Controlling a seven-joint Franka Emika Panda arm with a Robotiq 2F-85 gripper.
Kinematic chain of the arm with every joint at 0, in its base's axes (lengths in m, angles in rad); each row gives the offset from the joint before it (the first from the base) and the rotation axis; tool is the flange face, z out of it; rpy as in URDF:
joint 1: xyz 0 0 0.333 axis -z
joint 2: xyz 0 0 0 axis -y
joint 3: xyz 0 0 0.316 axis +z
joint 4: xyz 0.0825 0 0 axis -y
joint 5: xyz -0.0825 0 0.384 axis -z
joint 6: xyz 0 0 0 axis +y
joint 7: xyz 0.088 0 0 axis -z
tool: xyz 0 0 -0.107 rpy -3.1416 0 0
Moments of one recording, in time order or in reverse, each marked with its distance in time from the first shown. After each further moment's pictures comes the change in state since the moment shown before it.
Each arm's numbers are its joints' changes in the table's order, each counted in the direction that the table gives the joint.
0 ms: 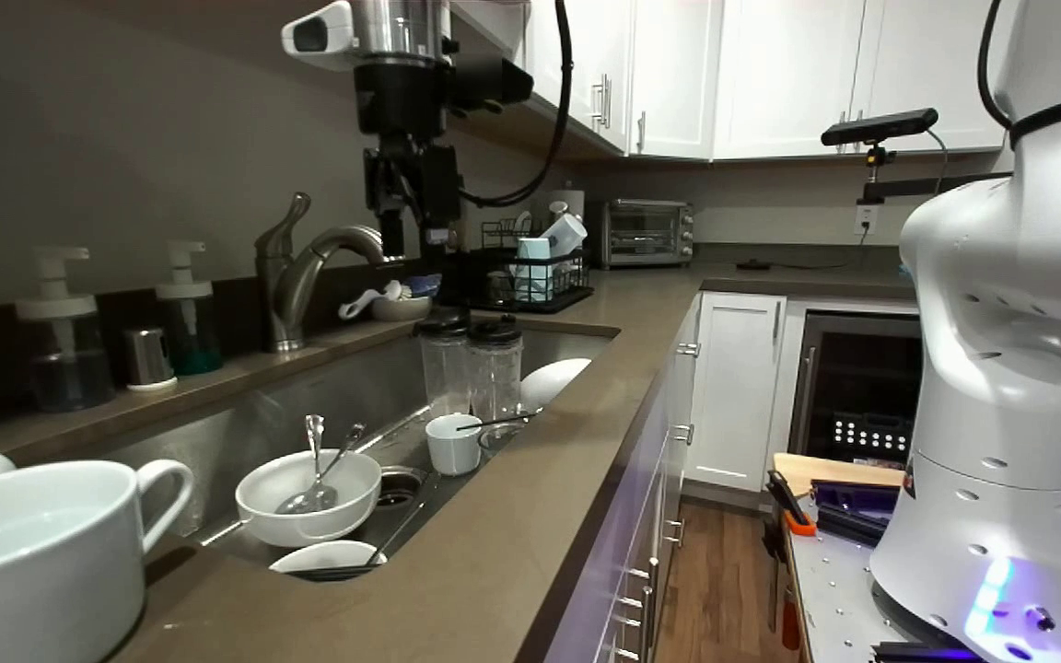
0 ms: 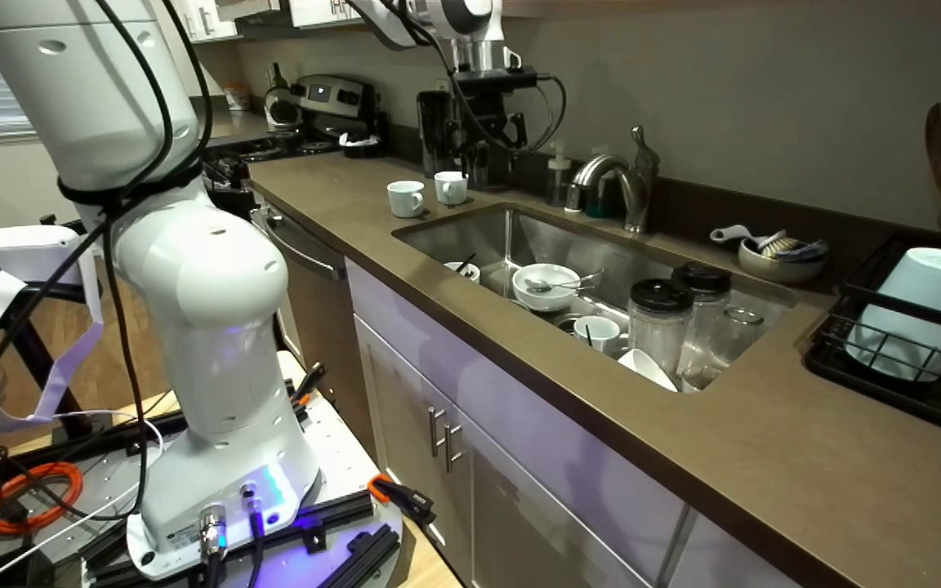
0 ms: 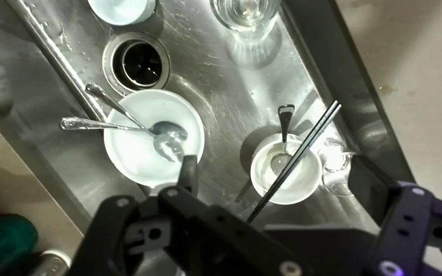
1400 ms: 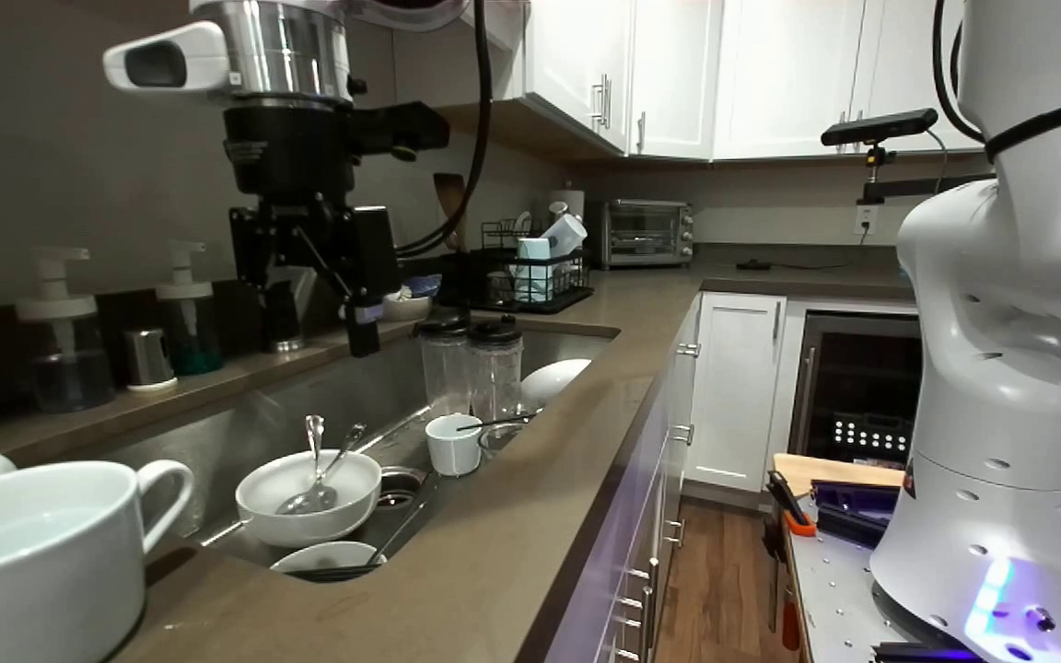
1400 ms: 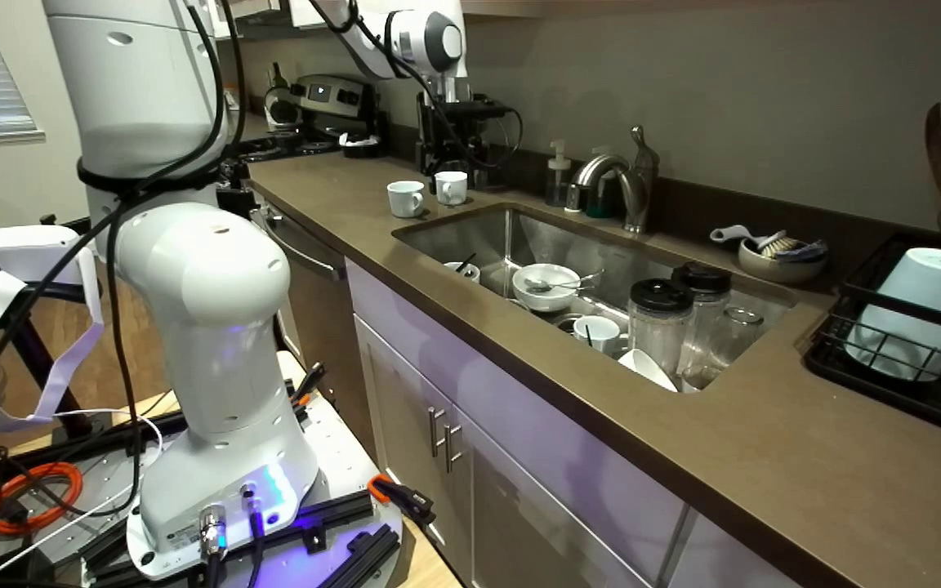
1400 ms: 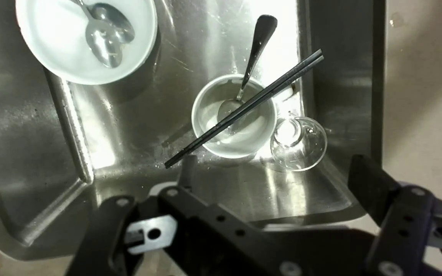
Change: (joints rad) arm -0.030 -0.206 0.160 0.119 0.001 -0.030 -0.200
